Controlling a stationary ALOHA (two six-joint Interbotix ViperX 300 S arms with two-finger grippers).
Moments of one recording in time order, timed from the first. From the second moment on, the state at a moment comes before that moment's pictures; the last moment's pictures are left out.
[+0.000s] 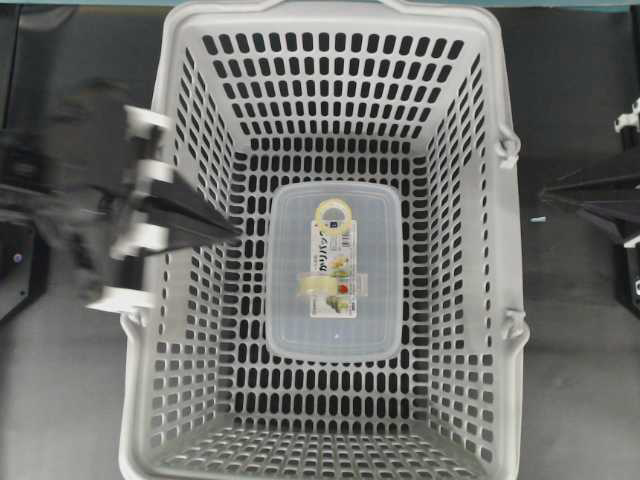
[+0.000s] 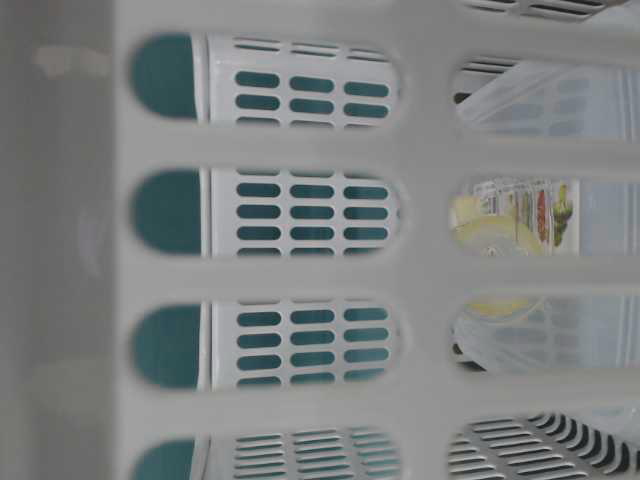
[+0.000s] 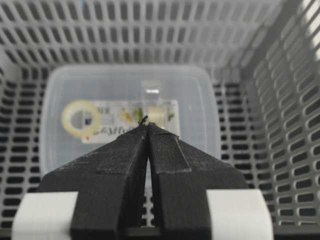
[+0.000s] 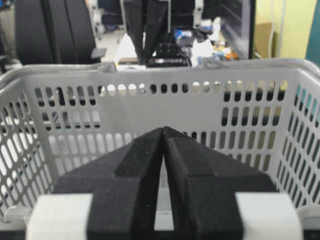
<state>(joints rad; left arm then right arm) -0.08 -0.46 0.51 0.04 0.52 -0.08 0.00 -0.98 1.18 0.01 -0.23 0.02</state>
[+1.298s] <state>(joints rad) -0.11 0.17 0.06 0.04 0.96 -0.03 0.00 -1.04 1.18 0.01 -0.15 0.02</state>
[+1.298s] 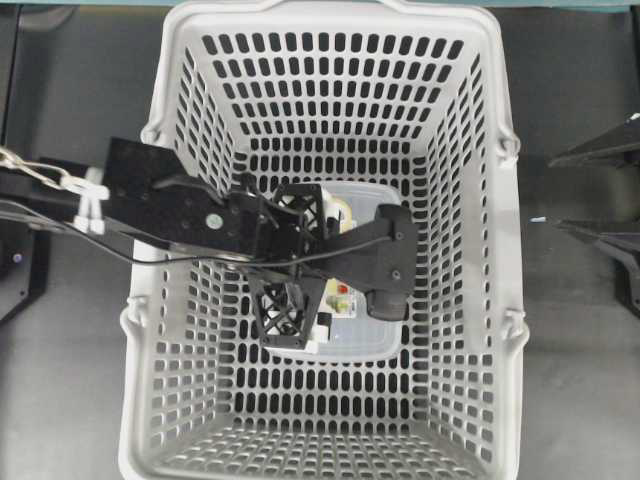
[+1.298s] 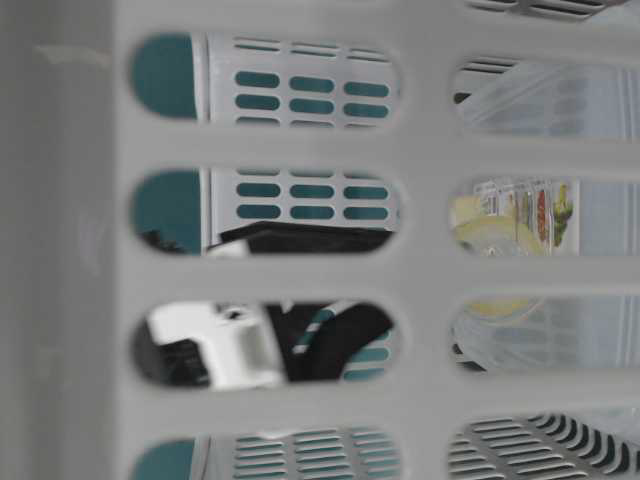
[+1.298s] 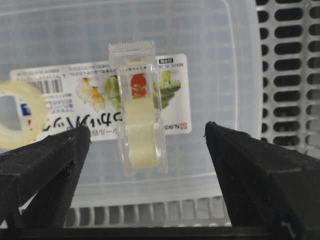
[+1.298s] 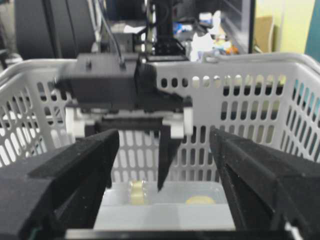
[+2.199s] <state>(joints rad) -0.13 0.16 -0.19 0.04 1.26 -0.04 0.02 -1.05 1.18 0.01 -0.13 0.02</state>
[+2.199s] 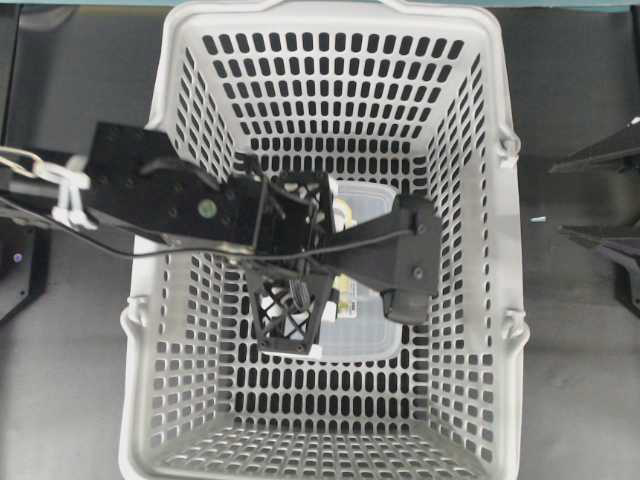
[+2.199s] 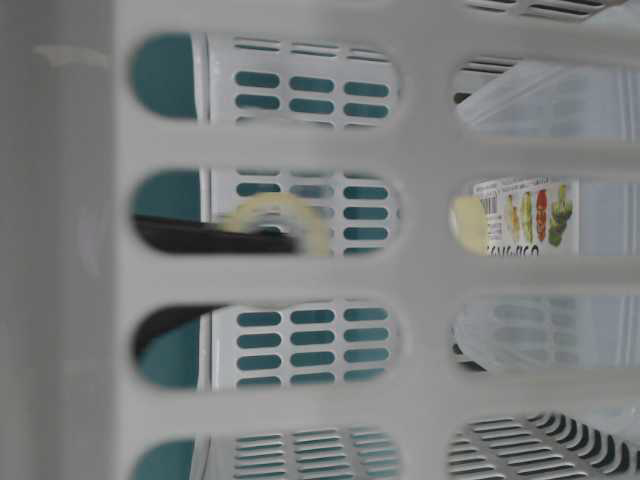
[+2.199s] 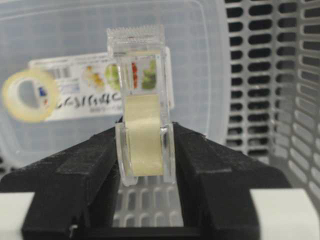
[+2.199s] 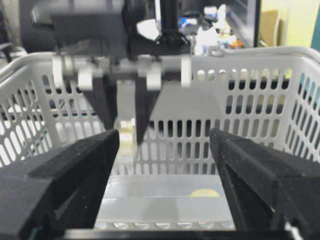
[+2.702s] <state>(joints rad) -0.13 0.17 -0.25 0.04 1.33 -0.04 0.02 -1.05 1.18 0.01 -0.13 0.02</state>
